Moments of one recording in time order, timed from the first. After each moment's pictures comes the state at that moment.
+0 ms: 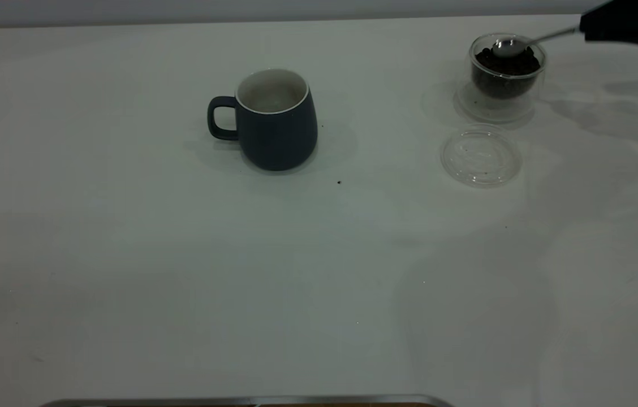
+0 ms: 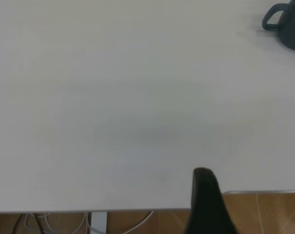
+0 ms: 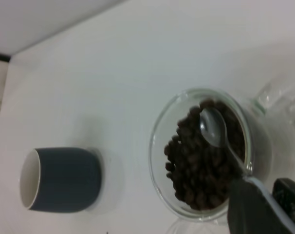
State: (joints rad) left arm 0.02 -0.02 -0.49 -0.04 1.14 0.02; right arm -0.33 2.53 -1.61 1.32 1.00 -1.19
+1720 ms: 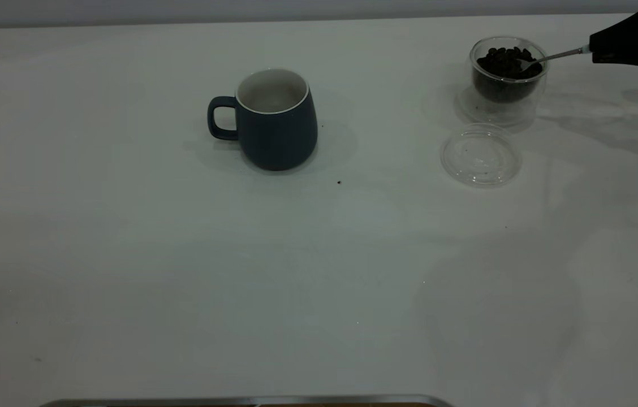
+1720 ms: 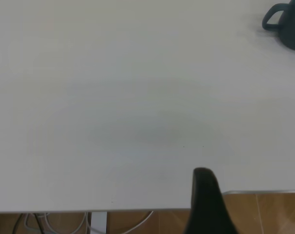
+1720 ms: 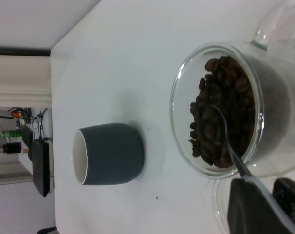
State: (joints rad) left arm 0.02 -0.02 -0.49 -0.04 1.14 0.02; right arm -0.38 2.57 -1.62 1.28 1.15 -1.00
